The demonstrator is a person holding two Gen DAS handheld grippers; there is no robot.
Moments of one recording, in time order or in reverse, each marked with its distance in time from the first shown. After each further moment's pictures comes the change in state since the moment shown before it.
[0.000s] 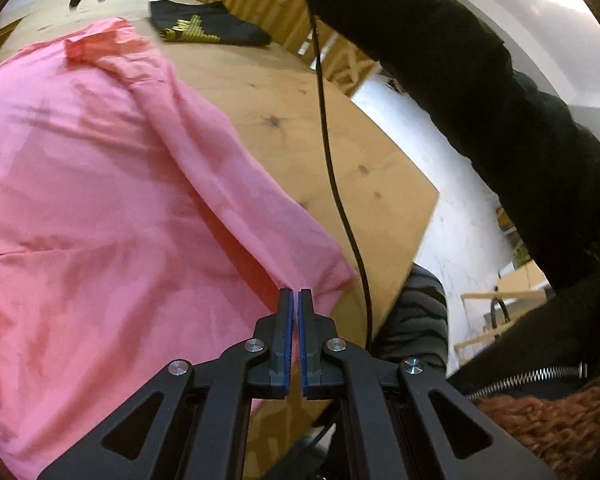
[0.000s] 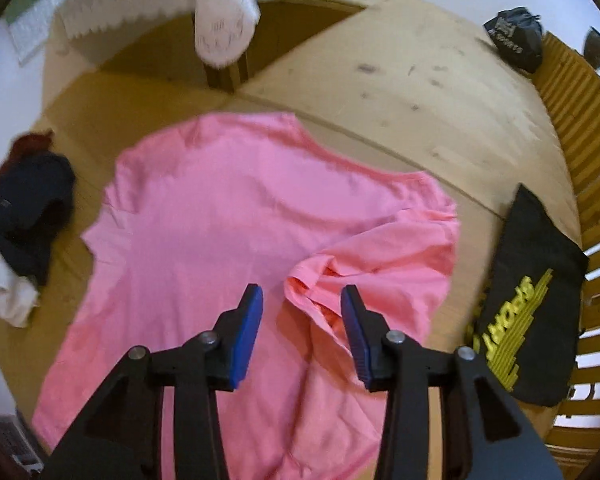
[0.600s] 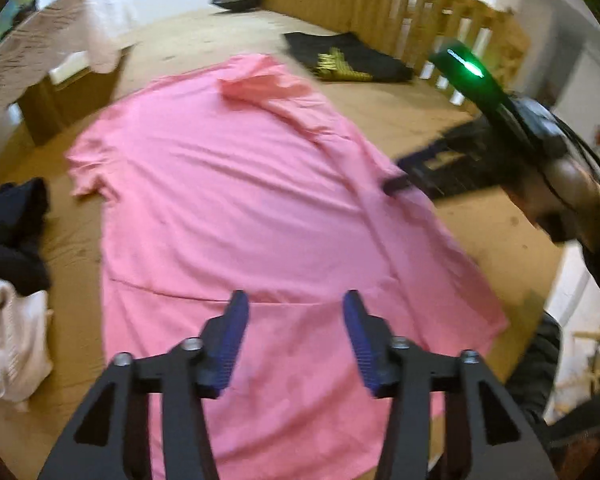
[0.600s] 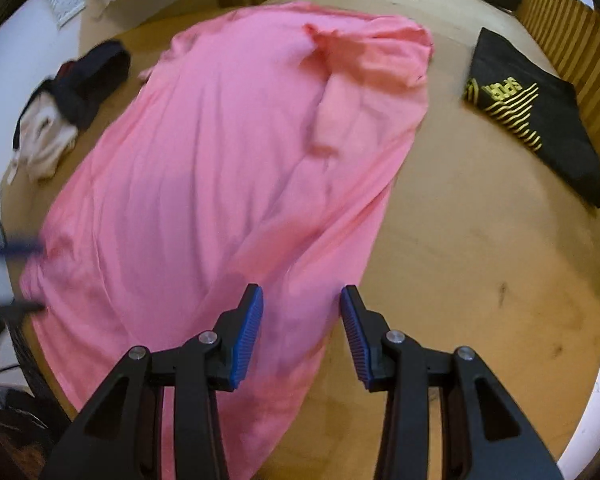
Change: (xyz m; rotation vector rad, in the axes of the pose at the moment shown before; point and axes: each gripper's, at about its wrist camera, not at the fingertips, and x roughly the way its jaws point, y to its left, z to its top) left arm -0.061 0.054 0.038 -0.093 -0.067 0.545; right arm -0.019 0.030 -0.240 0.012 0.073 0.063
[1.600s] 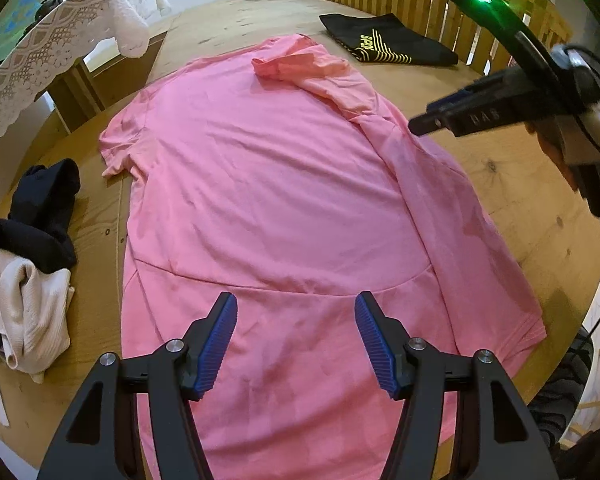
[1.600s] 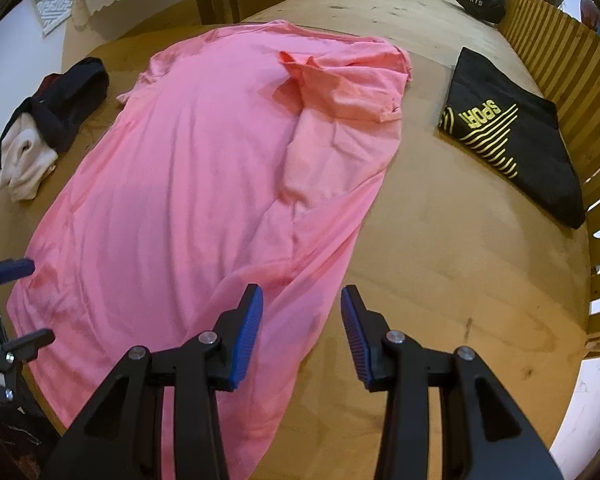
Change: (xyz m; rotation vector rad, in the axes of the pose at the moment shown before) left arm 0.015 -0.008 -0.003 -0.030 0.052 0.157; right arm -0.010 -0.019 0.032 0.039 -0.041 -0.075
